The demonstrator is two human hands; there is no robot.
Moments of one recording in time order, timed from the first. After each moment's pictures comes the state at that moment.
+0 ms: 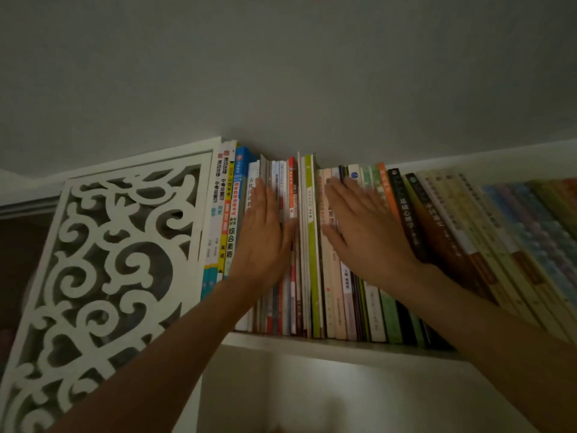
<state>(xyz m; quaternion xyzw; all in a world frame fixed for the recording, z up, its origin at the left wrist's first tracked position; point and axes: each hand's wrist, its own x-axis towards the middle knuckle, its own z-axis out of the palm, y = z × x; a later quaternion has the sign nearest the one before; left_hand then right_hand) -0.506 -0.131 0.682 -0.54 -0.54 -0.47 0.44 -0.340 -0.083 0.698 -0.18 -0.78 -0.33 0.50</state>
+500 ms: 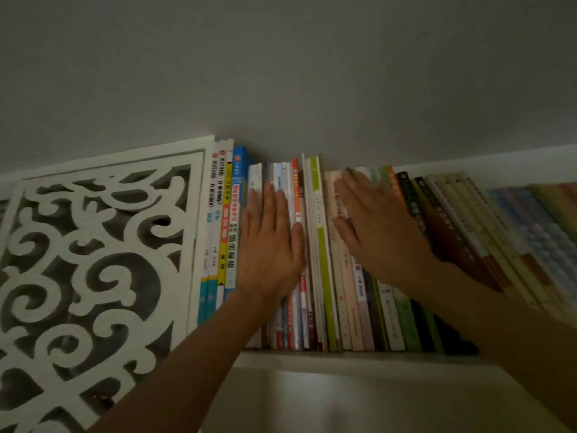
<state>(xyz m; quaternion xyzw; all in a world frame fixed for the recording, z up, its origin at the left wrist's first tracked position) -0.515 -0.116 0.685 -0.53 -0.54 -0.44 0.49 -0.348 -0.077 0.706 -0.25 -0.73 -0.38 0.51</state>
